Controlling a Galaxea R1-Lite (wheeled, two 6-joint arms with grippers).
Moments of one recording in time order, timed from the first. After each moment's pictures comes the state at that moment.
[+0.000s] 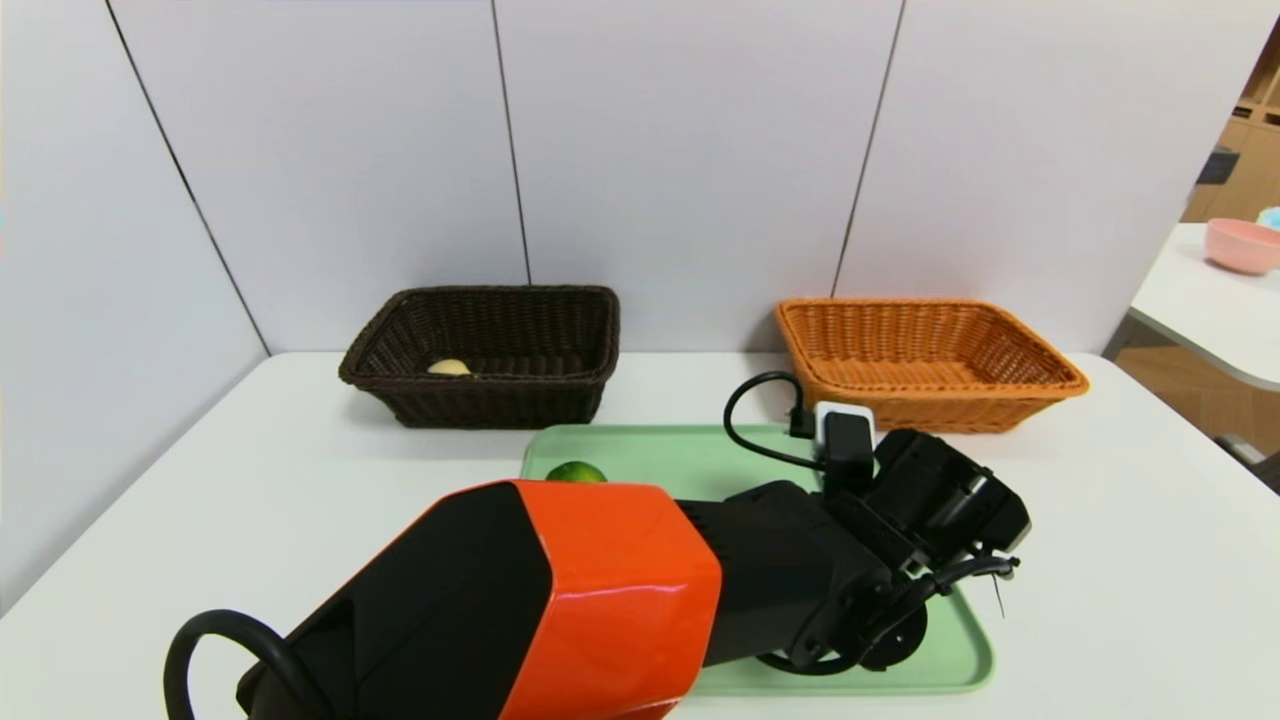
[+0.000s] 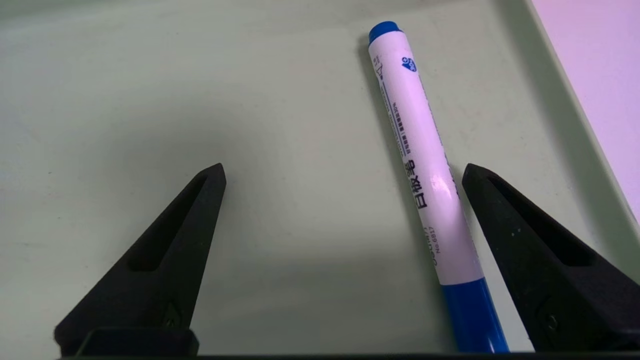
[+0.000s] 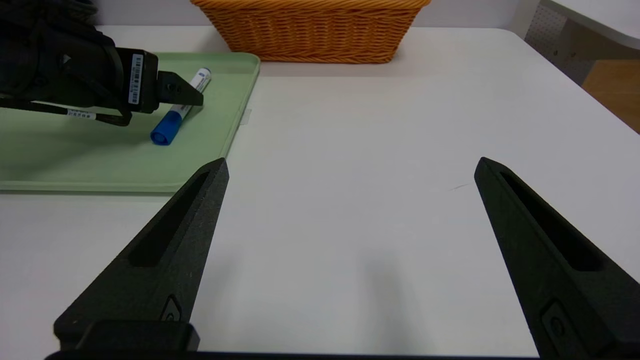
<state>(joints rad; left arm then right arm) -1.10 2.47 -1.97 0.21 0.66 -0.56 0.00 0.00 0.00 0.00 0.00 -0.01</state>
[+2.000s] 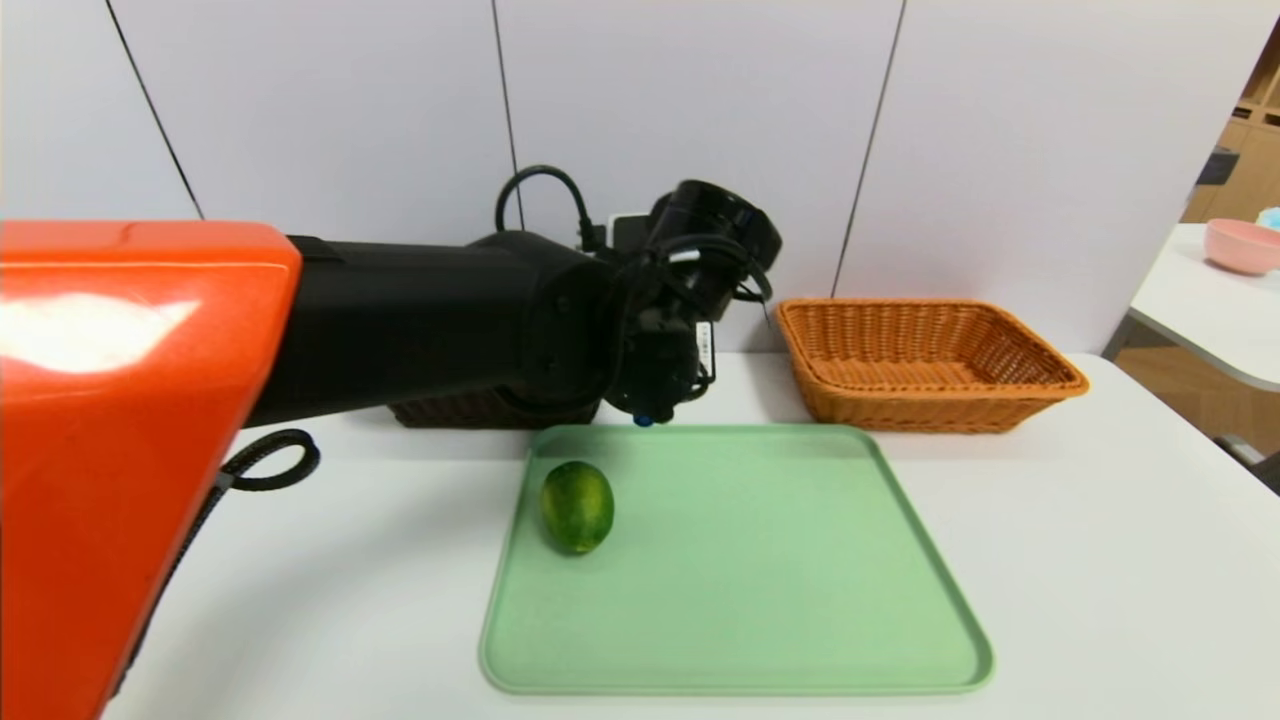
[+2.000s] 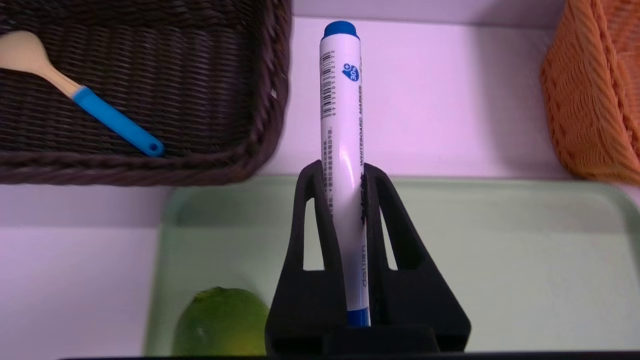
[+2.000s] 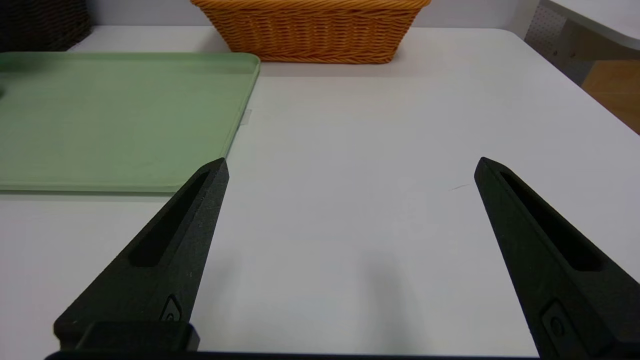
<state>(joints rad) -0.81 2.12 -1.89 0.38 0.66 -0.54 0.00 0.00 0.00 0.00 0.00 -0.01</state>
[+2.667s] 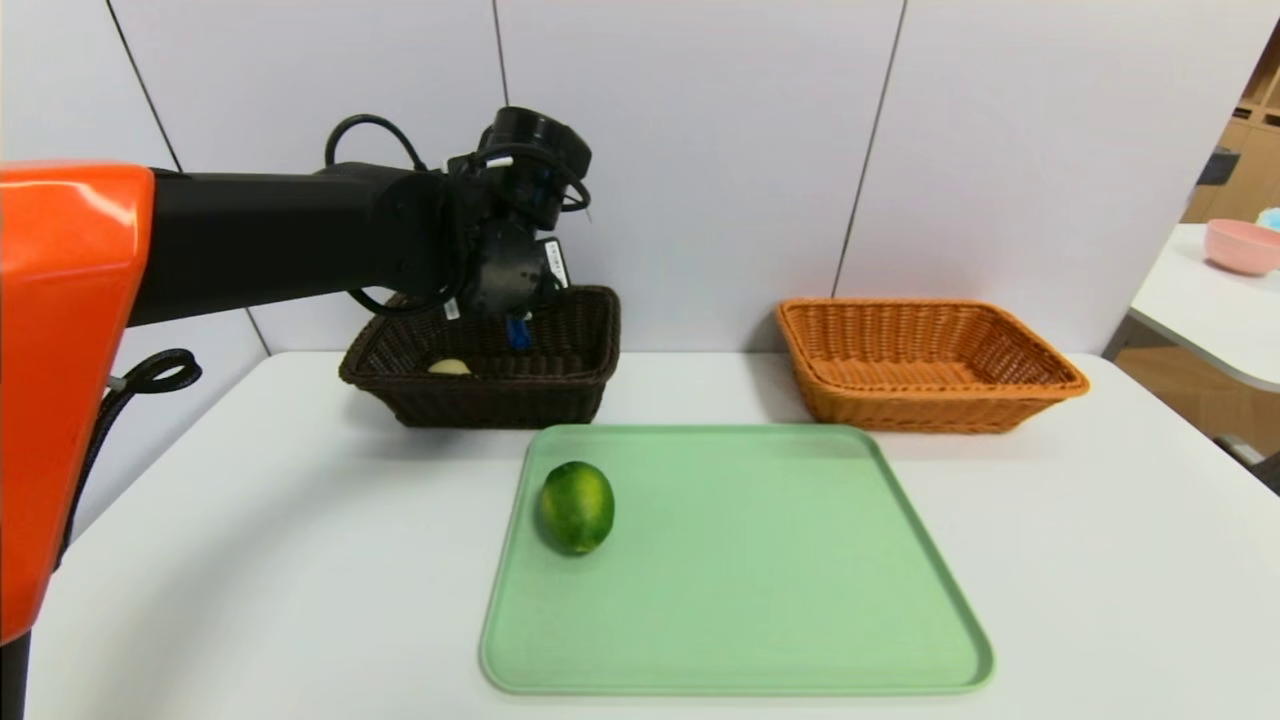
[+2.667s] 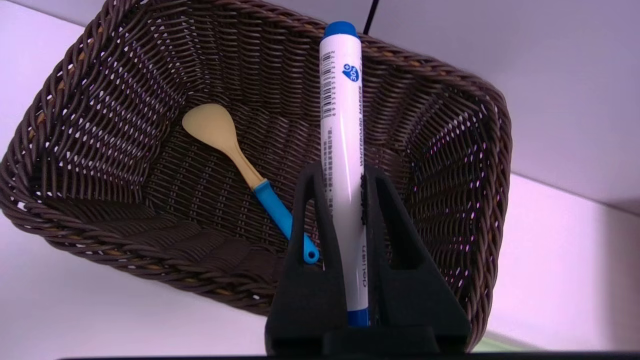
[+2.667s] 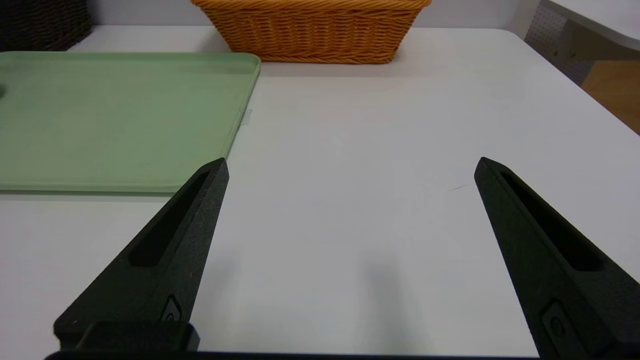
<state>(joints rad) -0.54 2.09 -1.92 0.37 0.66 -0.59 0.00 0.00 0.00 0.00 0.00 -0.01</state>
